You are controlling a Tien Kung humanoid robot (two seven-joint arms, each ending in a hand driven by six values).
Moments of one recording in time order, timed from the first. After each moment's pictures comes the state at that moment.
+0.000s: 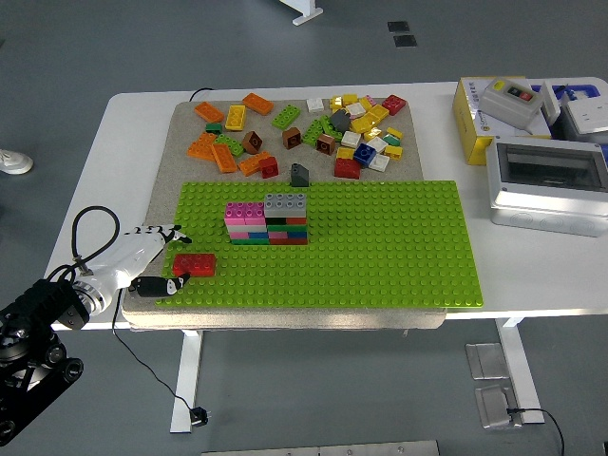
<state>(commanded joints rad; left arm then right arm) -0.38 0.49 -0.74 -1.23 1.91 0.16 0.04 0.16 -0.16 0.74 0.18 -0.18 -0.22 -0.03</state>
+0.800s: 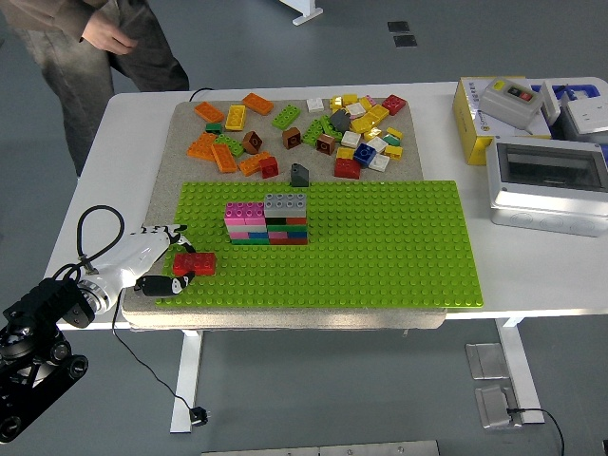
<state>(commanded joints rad) -0.39 0.47 -0.74 -1.21 1.88 0.15 0.02 0.16 -0.16 0.74 0.18 -0.18 -0.22 -0.03</state>
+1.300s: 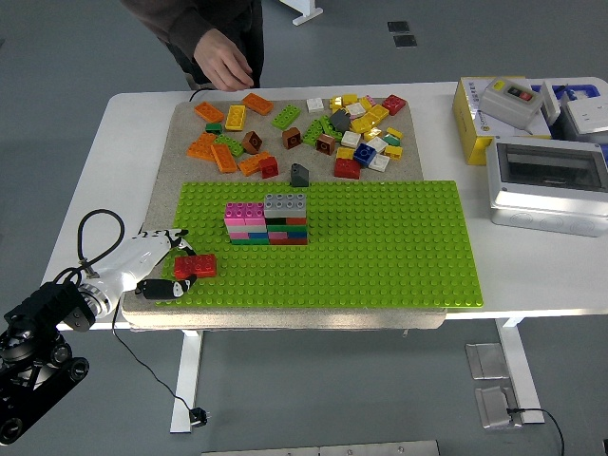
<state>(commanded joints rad) -0.38 0.47 -0.74 -1.20 1.86 0.16 0.01 0.16 -0.16 0.74 0.18 -0.18 -0.22 -0.03</state>
